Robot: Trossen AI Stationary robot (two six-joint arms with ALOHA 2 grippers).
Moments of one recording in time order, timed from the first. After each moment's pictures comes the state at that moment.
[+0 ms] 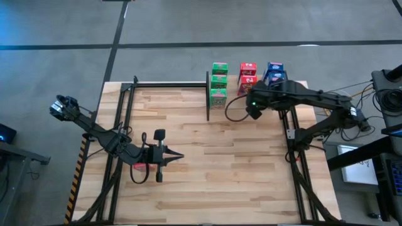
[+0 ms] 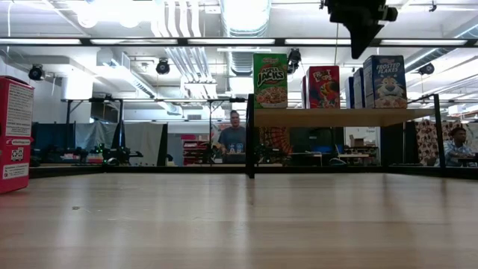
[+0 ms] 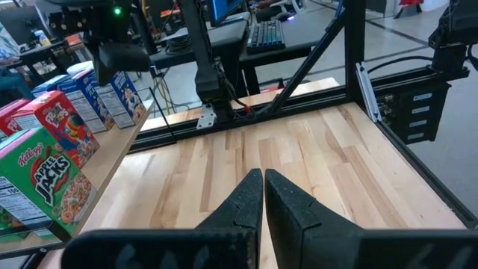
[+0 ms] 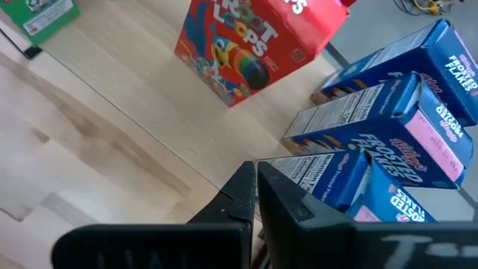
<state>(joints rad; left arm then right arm) -0.56 1.14 0.85 0.04 -0.59 0.07 -0.18 1.37 1.52 -1.50 0.58 0.56</state>
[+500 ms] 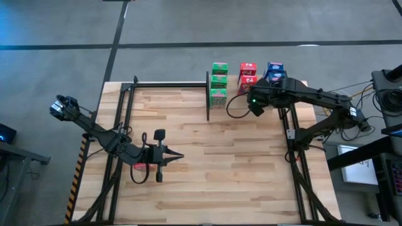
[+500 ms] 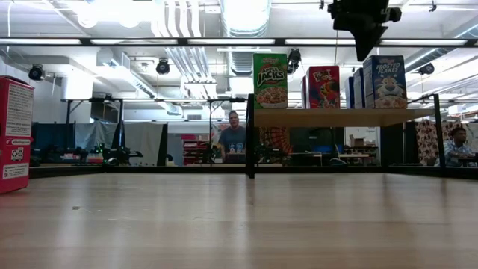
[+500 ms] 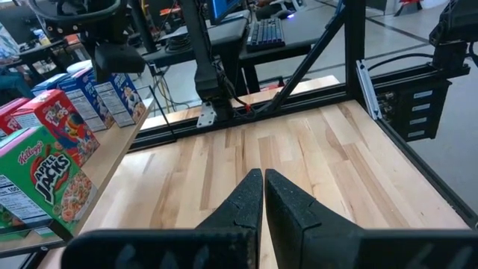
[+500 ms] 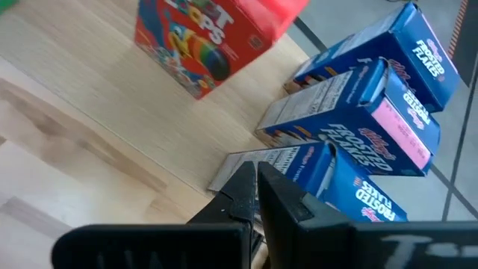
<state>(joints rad) -0.56 1.14 0.85 0.03 -0.59 0.07 -0.22 1.37 1.52 -1.55 0.61 0.57</state>
